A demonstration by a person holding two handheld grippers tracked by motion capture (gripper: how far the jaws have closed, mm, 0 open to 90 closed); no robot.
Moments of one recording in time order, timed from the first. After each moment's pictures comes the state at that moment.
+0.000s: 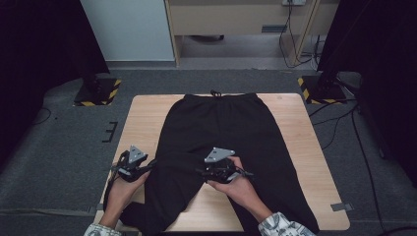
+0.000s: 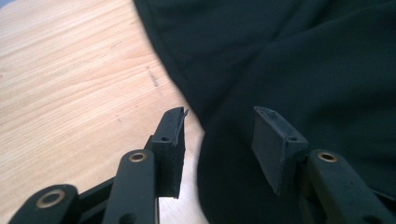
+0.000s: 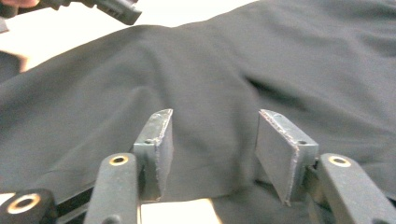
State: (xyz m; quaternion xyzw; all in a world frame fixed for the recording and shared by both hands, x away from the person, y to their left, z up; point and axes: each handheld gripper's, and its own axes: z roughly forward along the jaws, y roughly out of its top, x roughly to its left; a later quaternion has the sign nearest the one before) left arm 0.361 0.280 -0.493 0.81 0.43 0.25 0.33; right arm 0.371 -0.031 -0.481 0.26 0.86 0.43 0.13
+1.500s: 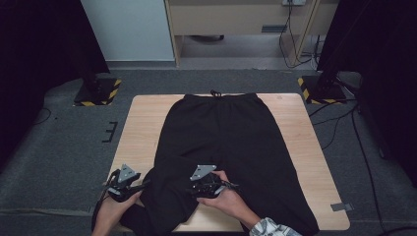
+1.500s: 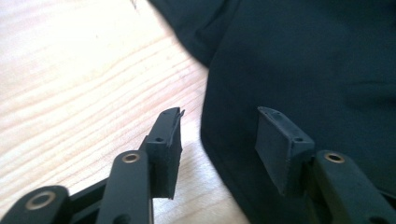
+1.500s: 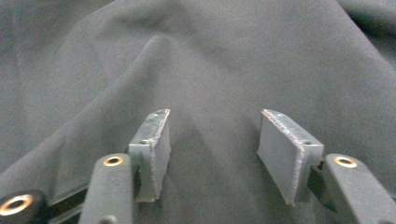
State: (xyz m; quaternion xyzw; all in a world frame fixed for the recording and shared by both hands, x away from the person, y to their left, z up) left arm 0.323 0.305 -0.520 0.81 0.44 0.20 0.32; right arm 0.353 0.005 -0.531 0.21 0.89 0.39 0.08
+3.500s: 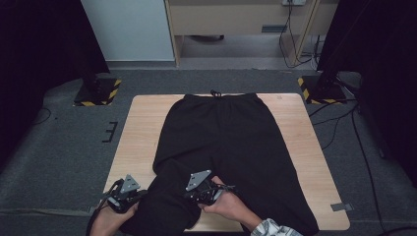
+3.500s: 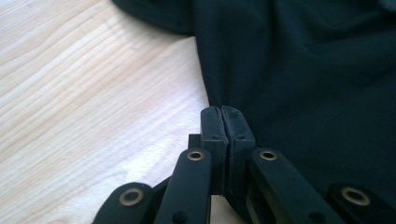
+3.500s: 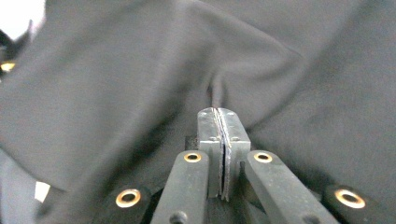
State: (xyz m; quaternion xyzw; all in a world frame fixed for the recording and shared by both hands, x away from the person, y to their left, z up) left arm 0.284 0.289 -0.503 0.86 0.39 0.15 0.28; right arm 0.336 0.009 -0.525 0.13 0.92 0.37 0.01
